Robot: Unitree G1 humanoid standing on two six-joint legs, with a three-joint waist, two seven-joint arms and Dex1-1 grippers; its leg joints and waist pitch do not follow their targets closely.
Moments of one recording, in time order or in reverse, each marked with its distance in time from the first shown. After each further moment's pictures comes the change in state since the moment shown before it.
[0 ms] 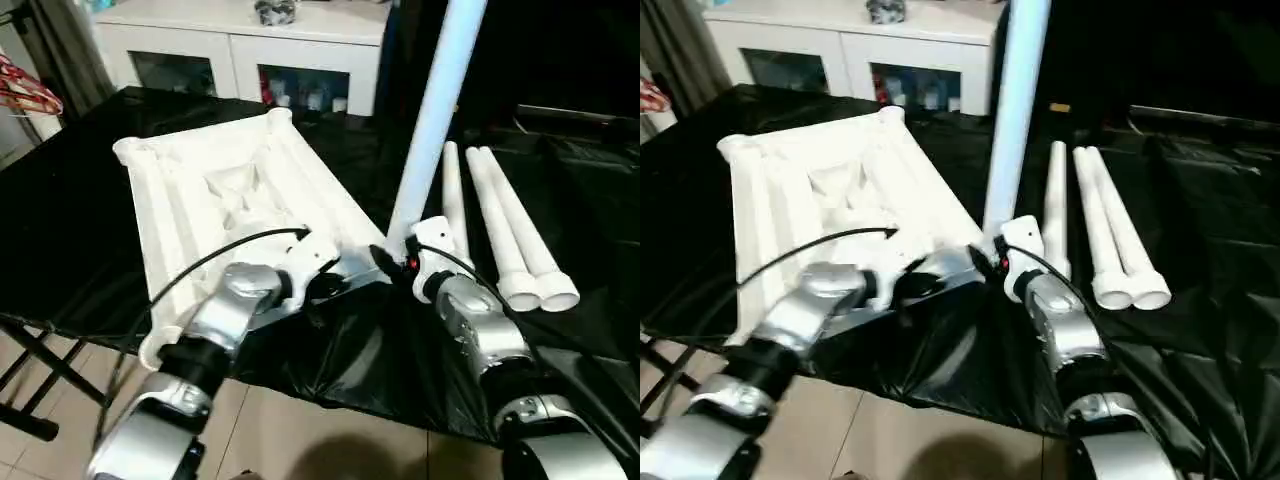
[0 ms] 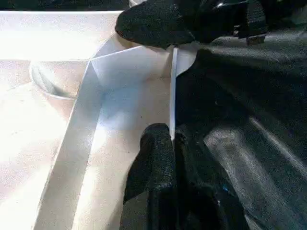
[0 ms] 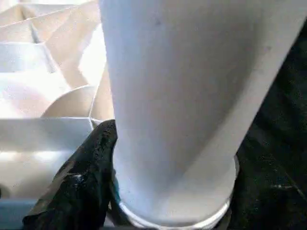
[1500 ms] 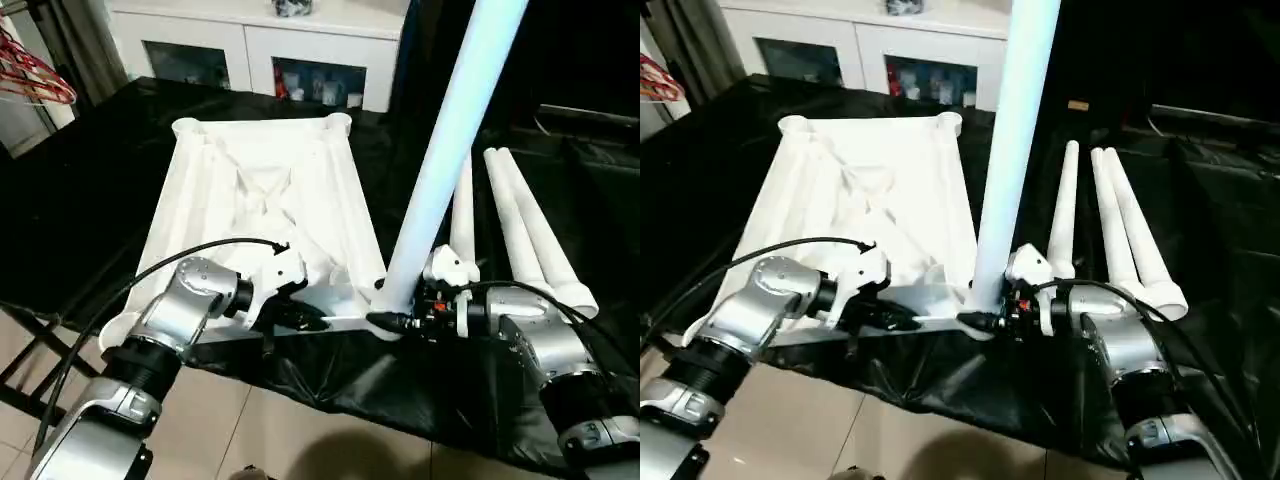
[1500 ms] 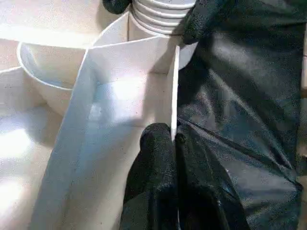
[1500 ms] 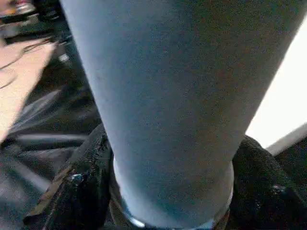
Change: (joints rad) left arm 0.047 0.197 -0.041 -0.086 -0.077 -0.044 -0.425; right arm 0.119 -0.232 0.125 -0.224 0.074 0.063 0.748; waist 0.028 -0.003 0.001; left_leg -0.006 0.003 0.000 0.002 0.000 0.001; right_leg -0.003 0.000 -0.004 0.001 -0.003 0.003
